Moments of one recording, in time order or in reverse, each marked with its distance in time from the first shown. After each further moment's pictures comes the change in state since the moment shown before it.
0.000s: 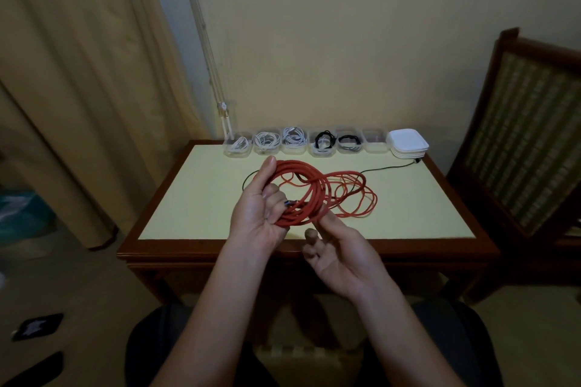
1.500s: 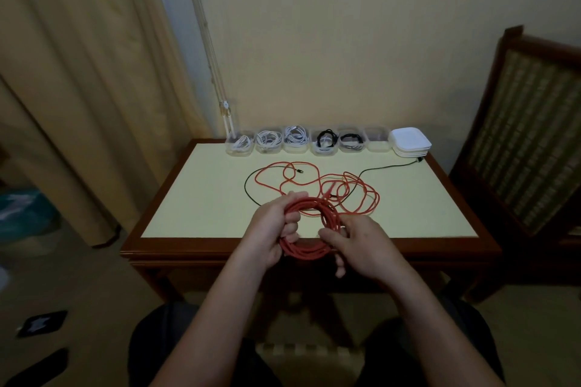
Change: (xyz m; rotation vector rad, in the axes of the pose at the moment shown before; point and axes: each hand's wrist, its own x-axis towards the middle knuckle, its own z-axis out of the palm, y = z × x) left_hand 0.019 -0.018 -0.037 0.614 0.033 -0.093; right_hand 0.000 -0.036 -0.024 -1.495 0.049 -0.258
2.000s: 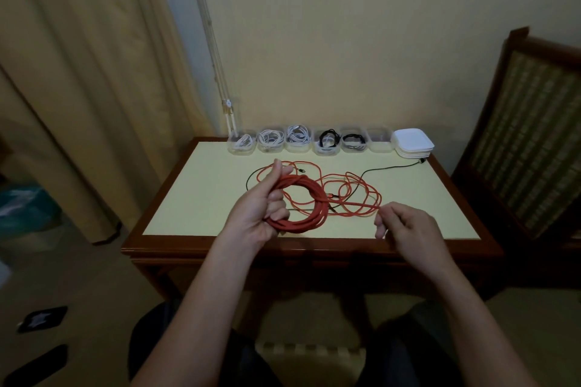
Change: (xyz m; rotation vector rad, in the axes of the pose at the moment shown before) left_hand -0.004 0.032 -0.006 -0.258 -0.063 0.065; right_hand 0.006 0.054 -0.045 -0.081 0.373 -0.102
